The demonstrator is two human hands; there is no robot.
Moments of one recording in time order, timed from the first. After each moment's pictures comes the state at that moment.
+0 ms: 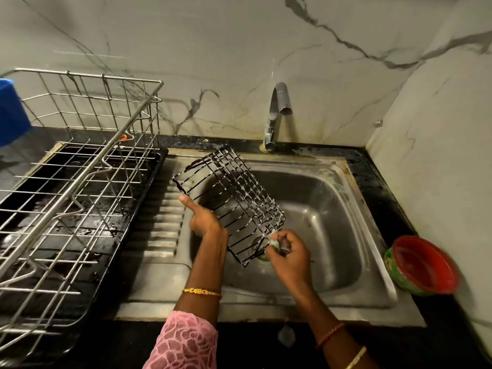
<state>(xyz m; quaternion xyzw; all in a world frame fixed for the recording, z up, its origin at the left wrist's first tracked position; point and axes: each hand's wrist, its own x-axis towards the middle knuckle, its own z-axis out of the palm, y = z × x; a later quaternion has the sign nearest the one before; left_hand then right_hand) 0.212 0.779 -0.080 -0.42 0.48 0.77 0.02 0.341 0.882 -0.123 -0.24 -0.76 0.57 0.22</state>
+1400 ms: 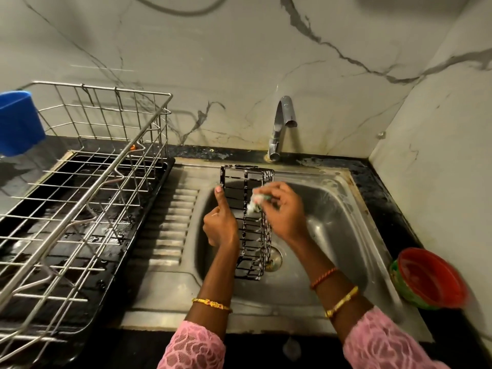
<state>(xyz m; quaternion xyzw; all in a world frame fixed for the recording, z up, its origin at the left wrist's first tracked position) 0.222 0.790 -0.078 -0.23 0.73 0.64 -0.04 0.268 0.888 -0.038 -0.04 -0.81 0.54 0.23</state>
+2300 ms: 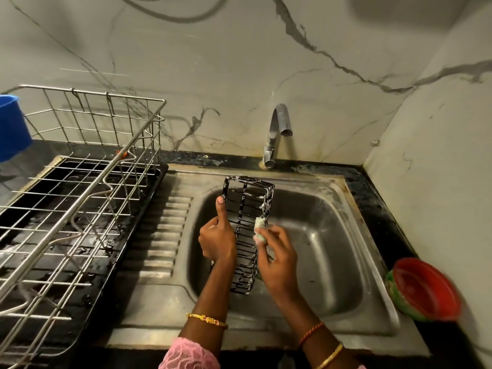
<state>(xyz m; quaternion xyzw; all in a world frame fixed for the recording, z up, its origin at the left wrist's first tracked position) 0.225 0.795 -0.085 -0.21 0.75 0.62 -0.07 0.304 0.871 -0.112 -0.04 -0.82 0.42 0.38</state>
